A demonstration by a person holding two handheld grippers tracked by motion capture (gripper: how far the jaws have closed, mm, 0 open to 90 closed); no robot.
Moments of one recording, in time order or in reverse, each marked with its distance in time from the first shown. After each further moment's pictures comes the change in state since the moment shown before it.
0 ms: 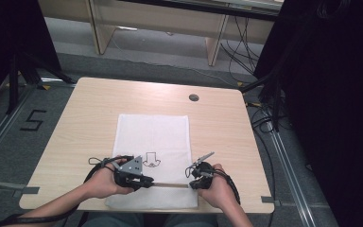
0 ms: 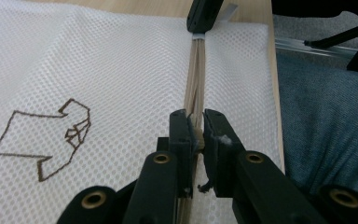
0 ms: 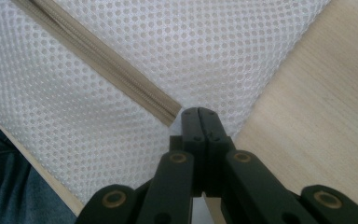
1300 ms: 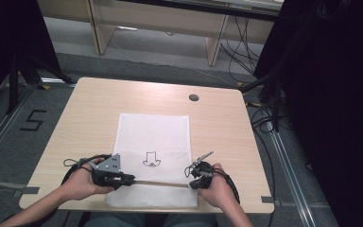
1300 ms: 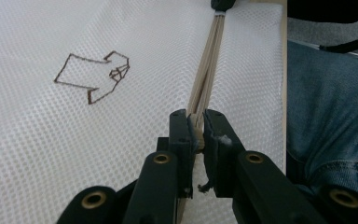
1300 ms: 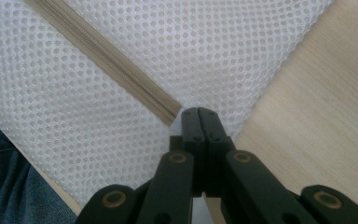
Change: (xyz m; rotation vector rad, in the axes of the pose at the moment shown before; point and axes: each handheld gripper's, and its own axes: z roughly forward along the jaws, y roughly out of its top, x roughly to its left) left arm 0.006 -0.032 -0.046 -0.004 0.067 -0.056; right arm -0.001 0.002 0.001 0.010 0.003 -0.011
